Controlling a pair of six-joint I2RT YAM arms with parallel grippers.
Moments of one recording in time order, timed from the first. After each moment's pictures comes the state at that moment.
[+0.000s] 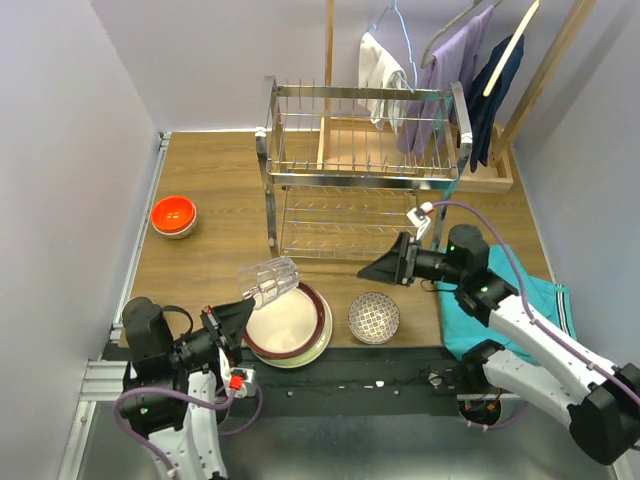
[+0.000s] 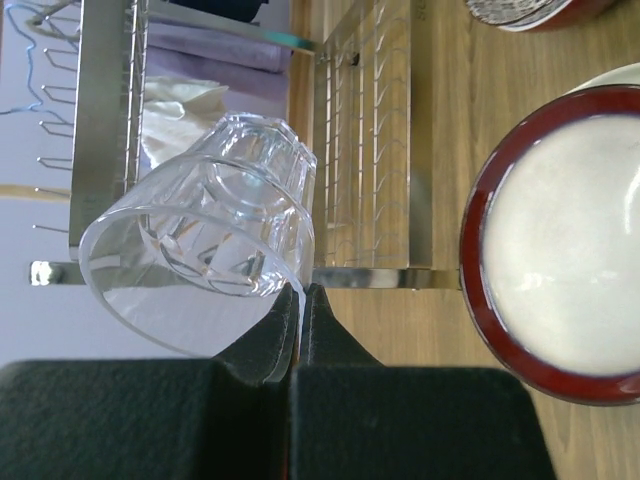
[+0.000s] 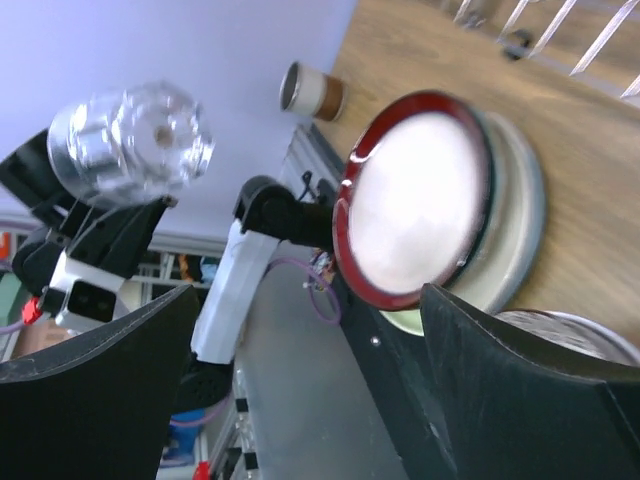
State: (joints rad) left arm 0.25 0.14 0.84 -1.33 1.22 1.84; right arm 0.49 0.88 0.54 0.10 -0.74 0.92
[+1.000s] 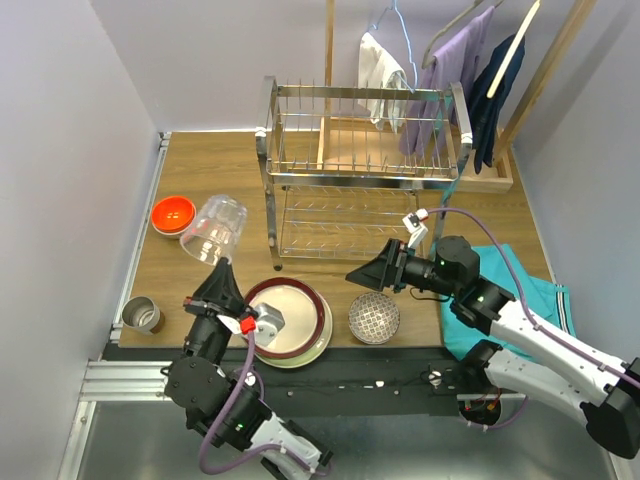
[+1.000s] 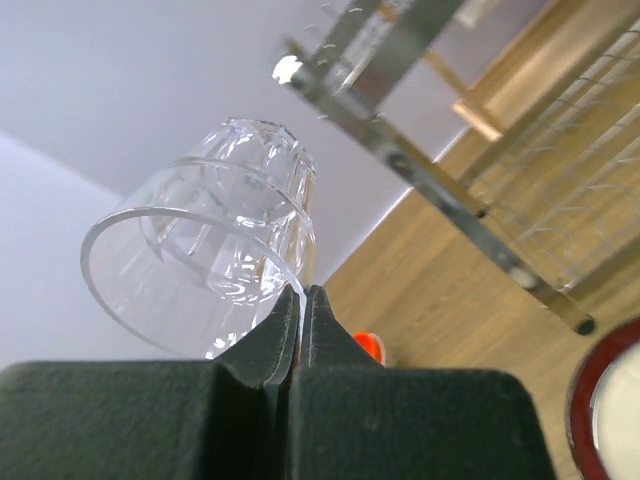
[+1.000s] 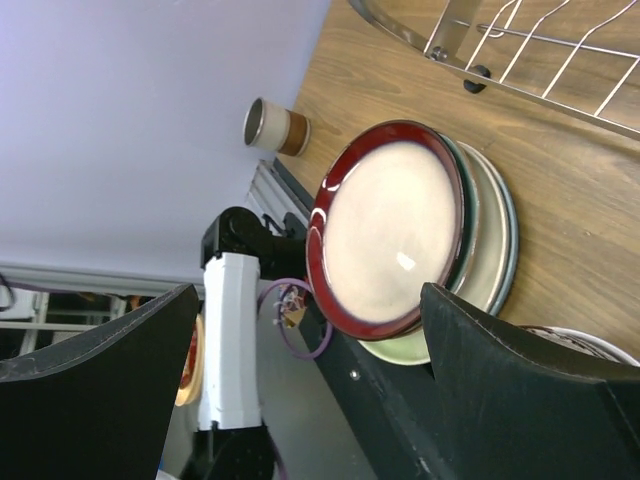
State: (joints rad) left arm 0.93 0.01 1.03 -0.64 1.28 0.52; right arm 0.72 0.85 0.54 0.09 -0.40 0.92
